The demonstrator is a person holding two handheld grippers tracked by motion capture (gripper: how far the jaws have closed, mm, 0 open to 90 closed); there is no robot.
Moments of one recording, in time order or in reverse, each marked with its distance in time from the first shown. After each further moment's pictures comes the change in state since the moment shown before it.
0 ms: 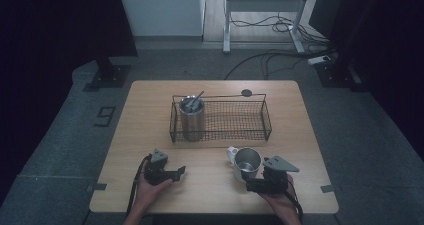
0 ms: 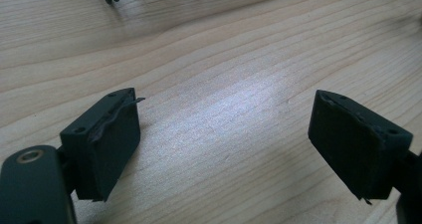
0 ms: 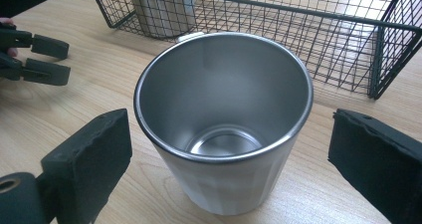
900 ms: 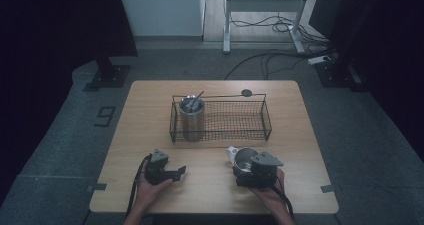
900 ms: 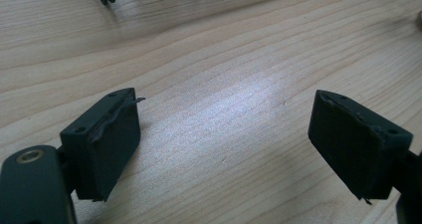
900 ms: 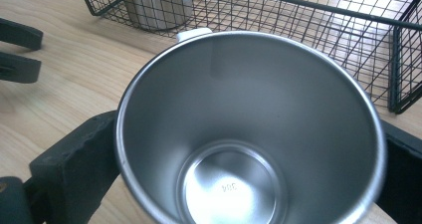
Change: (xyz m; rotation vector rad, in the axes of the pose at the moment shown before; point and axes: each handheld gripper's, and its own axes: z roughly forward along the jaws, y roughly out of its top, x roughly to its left) left arm 0.000 0.001 0.001 0.000 -0.013 -0.002; right arm 0.011 0.004 0.035 0.029 -0.047 -0.050
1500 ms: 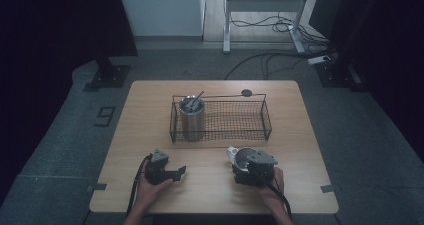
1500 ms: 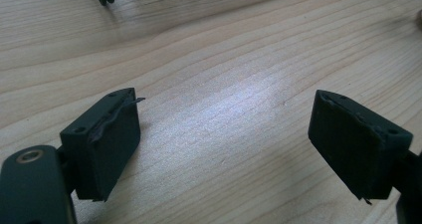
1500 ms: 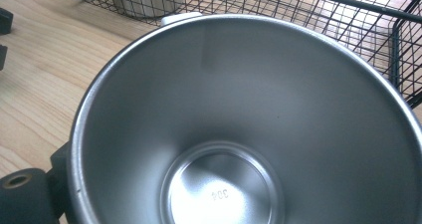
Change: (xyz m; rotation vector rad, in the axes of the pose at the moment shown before) left arm -0.001 0.000 0.001 0.000 0.003 0.003; right arm -0.001 -0.003 0.015 0.025 -0.032 -0.038
